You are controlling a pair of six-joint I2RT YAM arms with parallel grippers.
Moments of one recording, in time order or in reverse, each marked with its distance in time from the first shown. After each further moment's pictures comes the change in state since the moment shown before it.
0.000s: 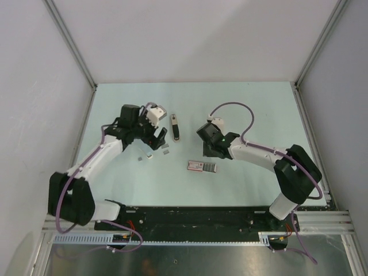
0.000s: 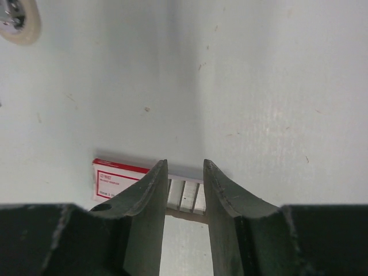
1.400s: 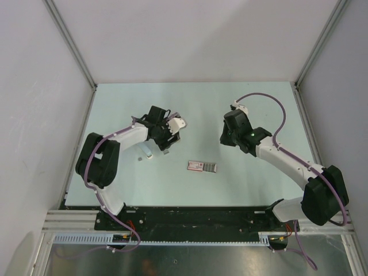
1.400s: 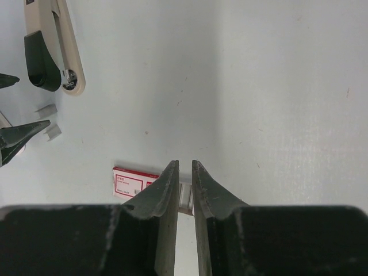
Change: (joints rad) left arm -0.150 0.472 0.148 0.034 -0.215 0.250; right arm -0.198 -0.277 -0.040 -0.008 -0.129 -0.068
